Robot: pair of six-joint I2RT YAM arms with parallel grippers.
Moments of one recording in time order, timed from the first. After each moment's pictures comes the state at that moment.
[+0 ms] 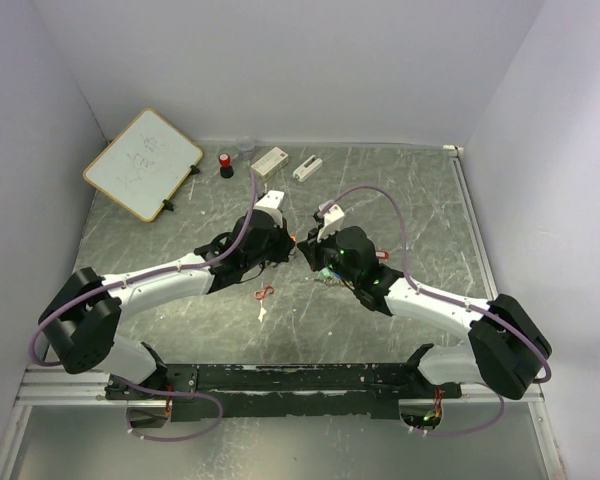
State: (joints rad) left arm -0.85 1.46 0.89 0.11 -0.18 -0.48; right arm 0.77 1.28 0.61 0.39 0.05 0.16
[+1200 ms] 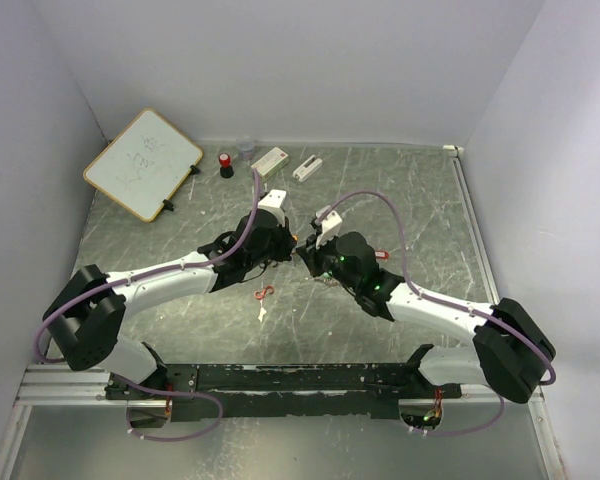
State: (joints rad) left arm -0.86 1.49 0.91 0.11 -0.20 -0.48; right arm 0.80 1.25 0.58 0.40 0.05 0.12
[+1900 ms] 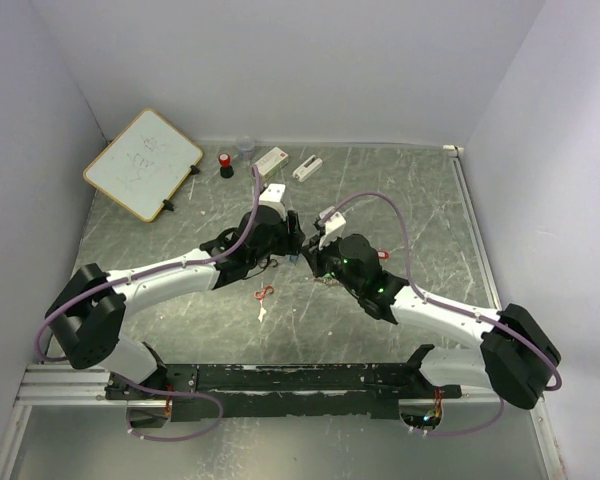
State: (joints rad) left arm -0.87 1.50 0.96 0.10 -0.27 -0.50; right arm 0.81 1.21 0.56 0.38 0.09 0.12
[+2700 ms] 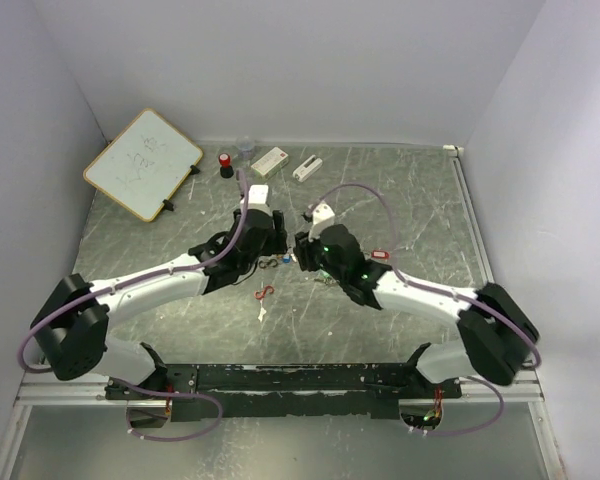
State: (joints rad) left arm -0.87 1.43 0.92 0.01 -0.47 -0.52; right arm 0.81 1.31 0.64 0.29 0.19 0.15
